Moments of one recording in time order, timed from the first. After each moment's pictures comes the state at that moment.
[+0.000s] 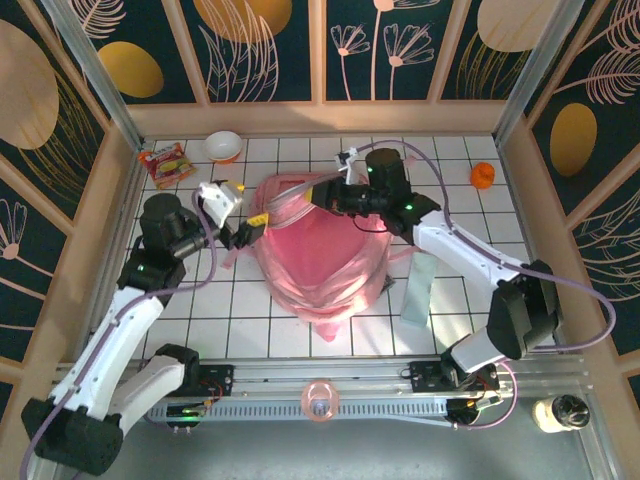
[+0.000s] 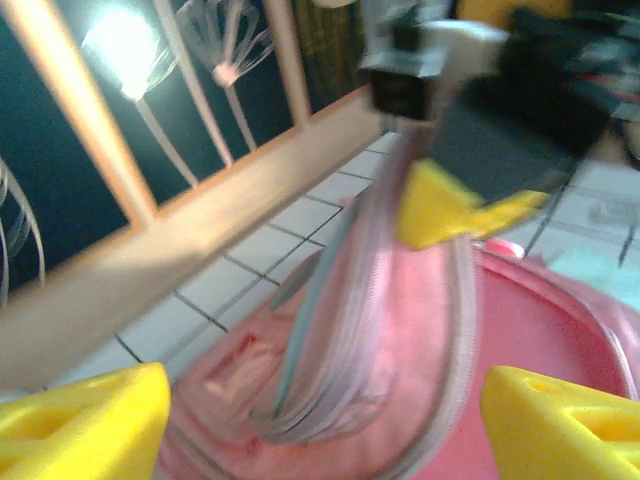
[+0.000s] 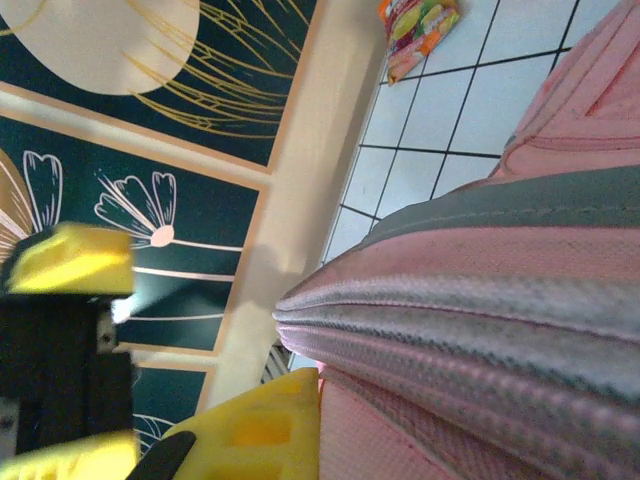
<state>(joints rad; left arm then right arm) -0.30 0.87 0.80 -0.13 0.55 0.34 0.62 1.51 1.19 -0.04 -0.65 0.86</state>
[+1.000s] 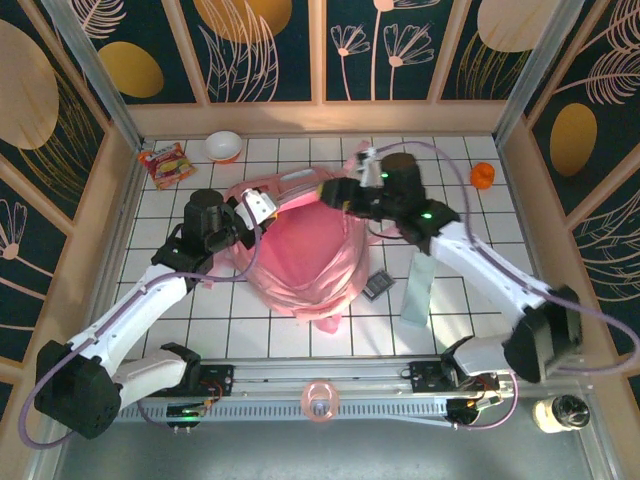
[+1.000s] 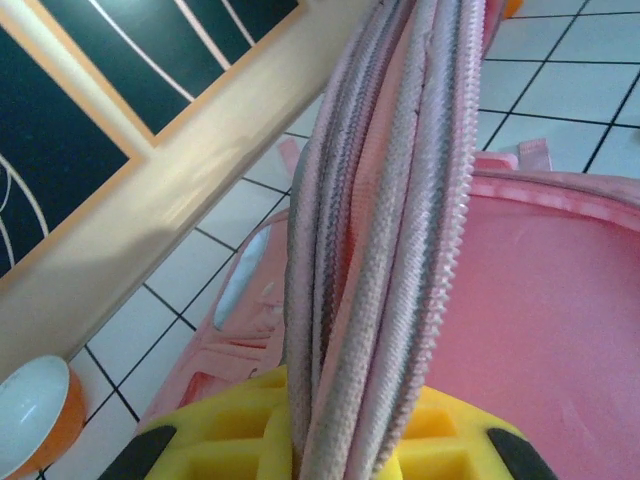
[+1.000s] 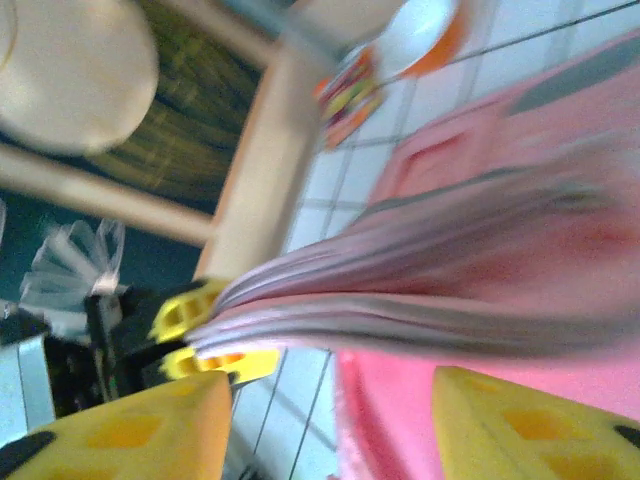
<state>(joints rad) -0.43 1.10 0.80 -0.08 0.25 0.48 0.57 1.29 1.13 -0.24 -0.40 0.76</state>
